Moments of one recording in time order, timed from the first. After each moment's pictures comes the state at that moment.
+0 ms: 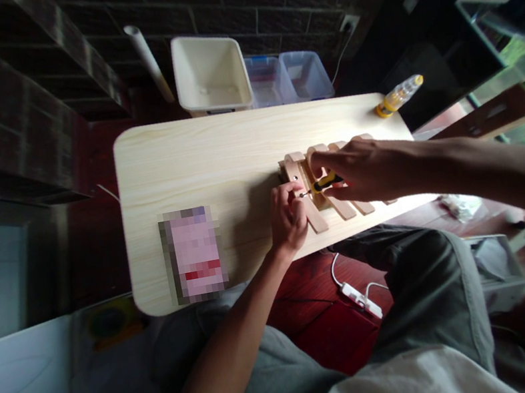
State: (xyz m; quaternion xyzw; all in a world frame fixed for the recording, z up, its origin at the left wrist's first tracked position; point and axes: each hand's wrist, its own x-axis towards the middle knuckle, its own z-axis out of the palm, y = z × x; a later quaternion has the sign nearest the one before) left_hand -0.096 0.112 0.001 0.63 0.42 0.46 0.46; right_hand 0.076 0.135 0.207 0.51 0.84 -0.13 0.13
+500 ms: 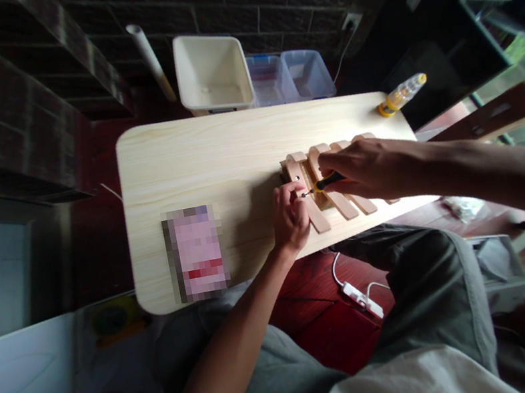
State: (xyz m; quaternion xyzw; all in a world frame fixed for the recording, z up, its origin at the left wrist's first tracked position) left_hand -0.094 0.110 -0.001 0.62 0.42 0.47 0.46; right_hand 0.079 0.134 0.211 0.50 0.84 -0.13 0.17
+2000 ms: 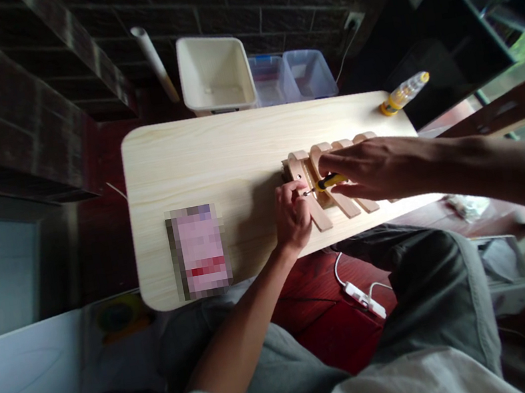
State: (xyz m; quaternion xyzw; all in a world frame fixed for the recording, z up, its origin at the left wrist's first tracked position) left_hand -0.093 0.110 -0.003 0.63 0.42 0.47 0.45; right_hand 0.093 0.129 0.204 0.41 0.90 -0.08 0.12
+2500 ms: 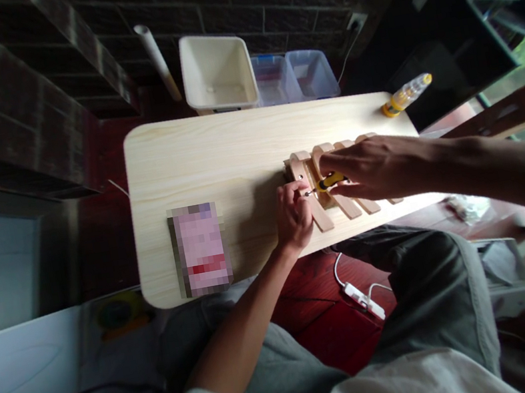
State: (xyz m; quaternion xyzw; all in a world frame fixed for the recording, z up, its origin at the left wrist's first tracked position) left_hand -0.094 0.109 0.000 0.63 0.42 0.47 0.45; right_hand 0.089 0.134 0.206 0.42 0.89 -0.09 0.14
